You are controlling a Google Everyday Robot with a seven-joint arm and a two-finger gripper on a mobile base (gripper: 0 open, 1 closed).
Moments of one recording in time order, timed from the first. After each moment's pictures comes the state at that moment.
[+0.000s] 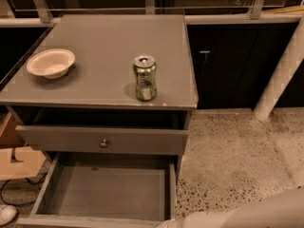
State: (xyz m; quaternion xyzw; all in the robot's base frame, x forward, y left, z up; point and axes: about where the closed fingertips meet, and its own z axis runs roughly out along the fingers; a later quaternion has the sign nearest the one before) arm 0.303 0.016 0.403 -0.30 0.89 0.31 0.17
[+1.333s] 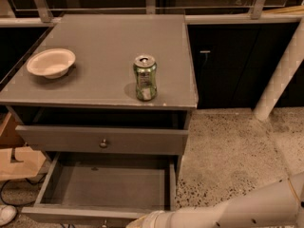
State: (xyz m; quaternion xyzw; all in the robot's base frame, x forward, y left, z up) arm 0.341 0.059 0.409 -0.32 0.86 0.32 0.23
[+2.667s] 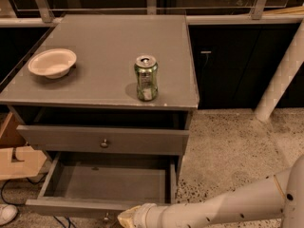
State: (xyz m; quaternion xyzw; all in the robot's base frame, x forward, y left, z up) arm 0.375 0.090 0.415 -0.33 0.84 0.32 0.28
